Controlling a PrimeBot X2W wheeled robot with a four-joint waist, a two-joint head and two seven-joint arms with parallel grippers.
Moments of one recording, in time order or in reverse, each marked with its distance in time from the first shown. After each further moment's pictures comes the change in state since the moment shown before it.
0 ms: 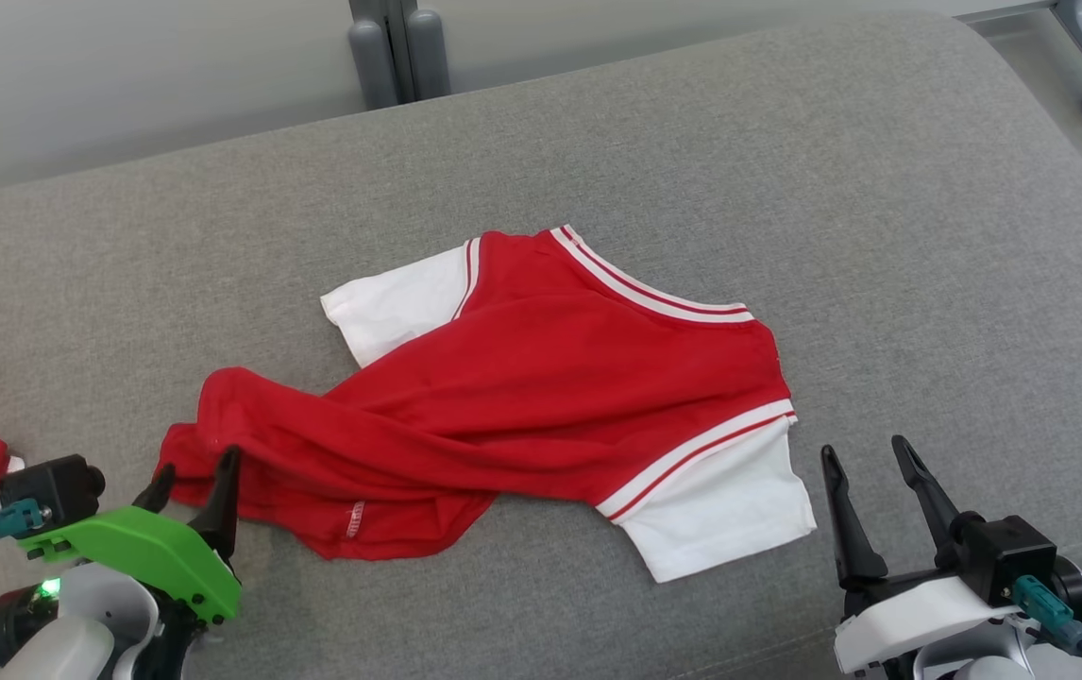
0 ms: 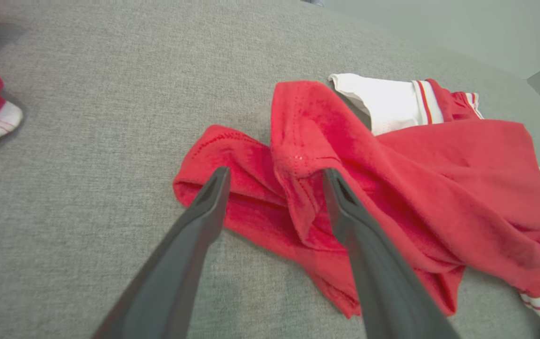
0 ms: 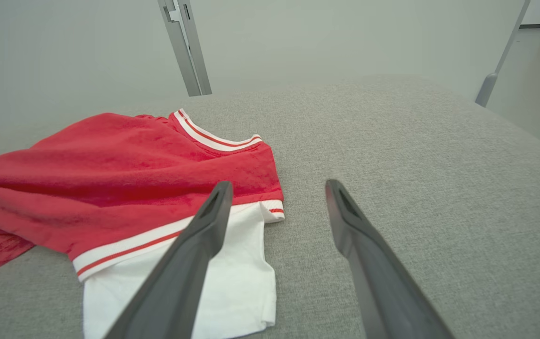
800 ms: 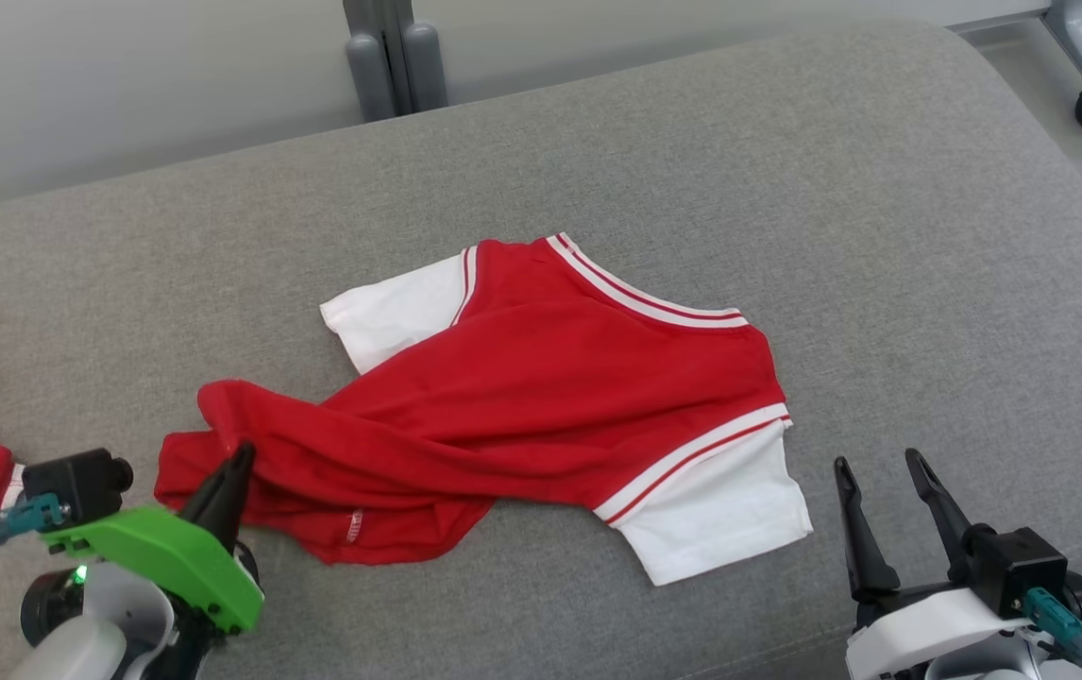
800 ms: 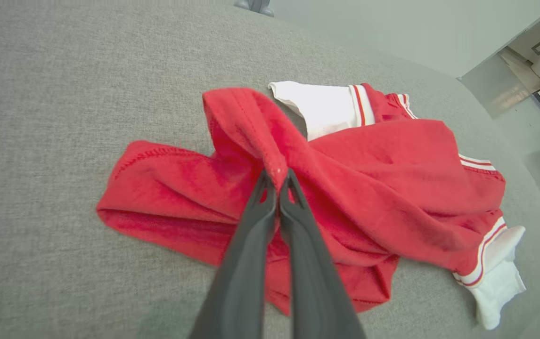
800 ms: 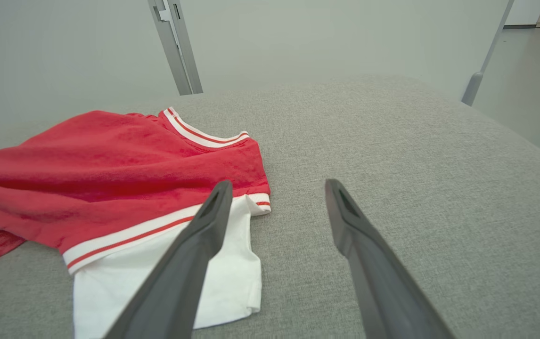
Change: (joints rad) left arm -0.021 -0.010 -0.014 -0.011 -0.024 -0.109 0.006; right arm 0.017 0.000 -0.019 0.002 -0.009 0.000 0.000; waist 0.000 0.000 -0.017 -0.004
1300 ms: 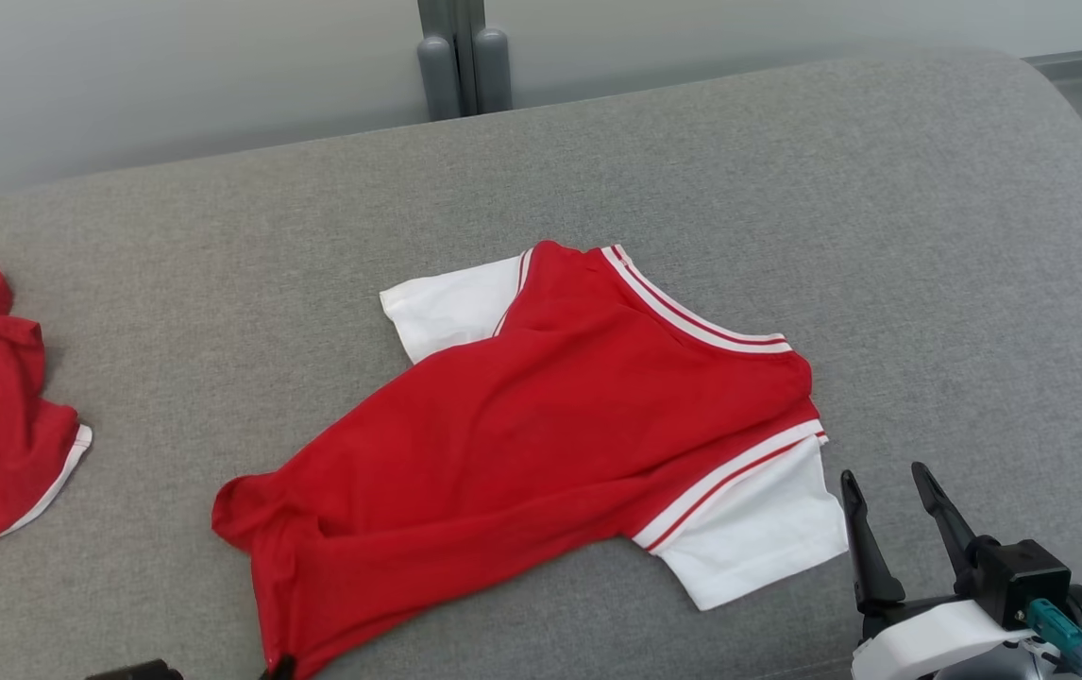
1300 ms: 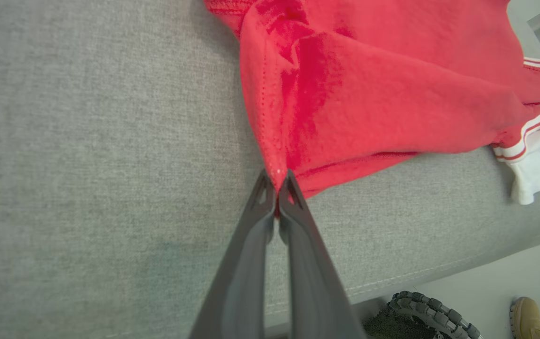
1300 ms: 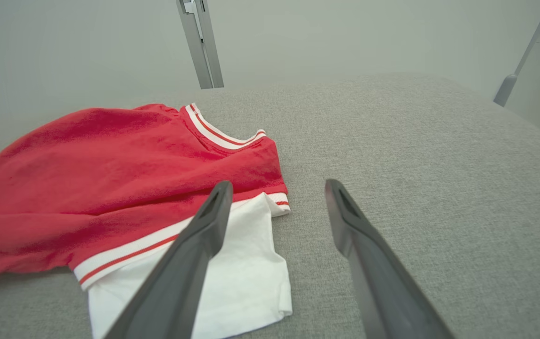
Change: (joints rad) left arm 0.342 0.049 -0.068 -0.143 0.011 0.065 -0.093; right arm 0.023 0.000 -0.013 0.003 -0.007 0.000 0.000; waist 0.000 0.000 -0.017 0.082
